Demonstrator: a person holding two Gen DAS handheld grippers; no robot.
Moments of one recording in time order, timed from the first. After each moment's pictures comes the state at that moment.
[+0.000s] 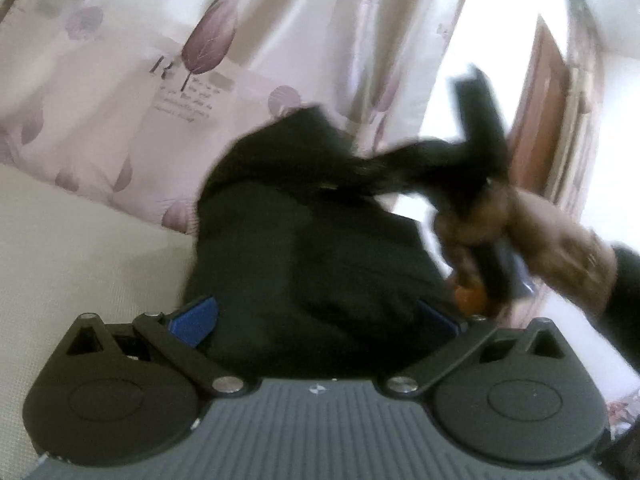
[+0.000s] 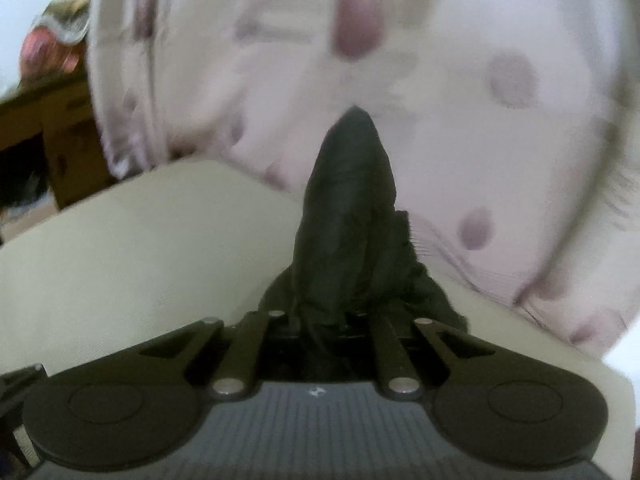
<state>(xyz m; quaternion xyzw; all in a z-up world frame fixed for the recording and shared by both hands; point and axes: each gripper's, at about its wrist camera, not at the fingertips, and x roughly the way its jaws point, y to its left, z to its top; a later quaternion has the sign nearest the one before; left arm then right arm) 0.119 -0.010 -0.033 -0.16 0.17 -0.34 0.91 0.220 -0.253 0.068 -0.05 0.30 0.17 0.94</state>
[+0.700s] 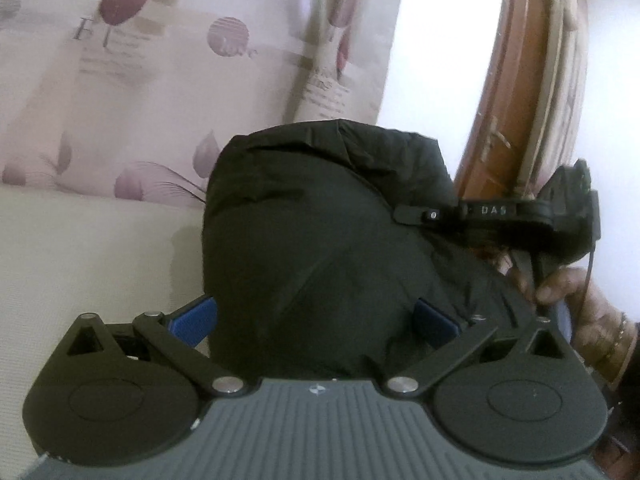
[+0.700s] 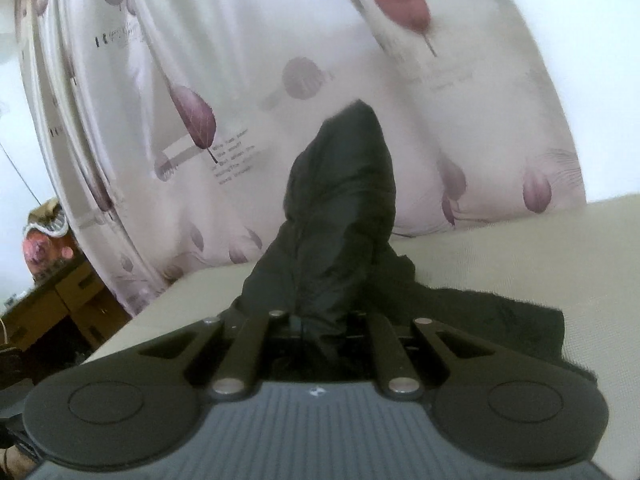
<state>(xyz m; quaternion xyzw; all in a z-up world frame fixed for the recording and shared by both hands) 0.139 -0.104 -0.050 -0.05 0.22 -0.38 0.90 0.121 -0.412 -0.054 0.24 0.19 0.16 0.94</state>
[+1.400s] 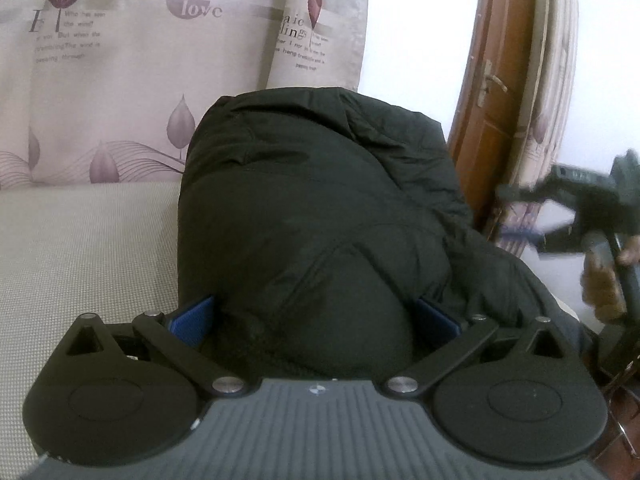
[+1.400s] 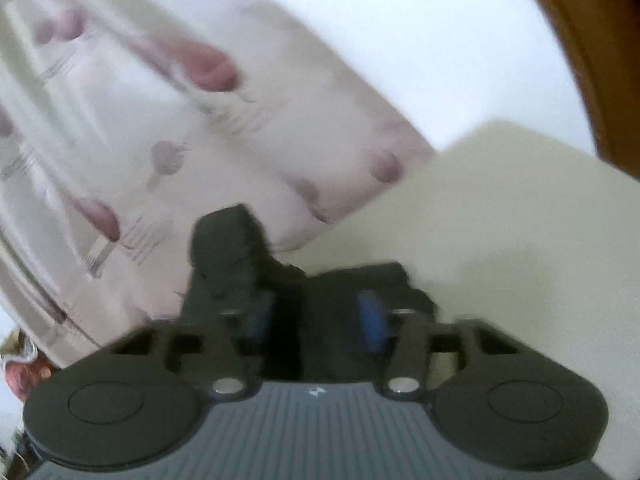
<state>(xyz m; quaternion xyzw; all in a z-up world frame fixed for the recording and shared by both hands) 0.144 -0.142 -0.070 0.01 0.25 -0.38 0.89 0.071 -0.574 -0.092 0.42 0.22 0.01 0.88</state>
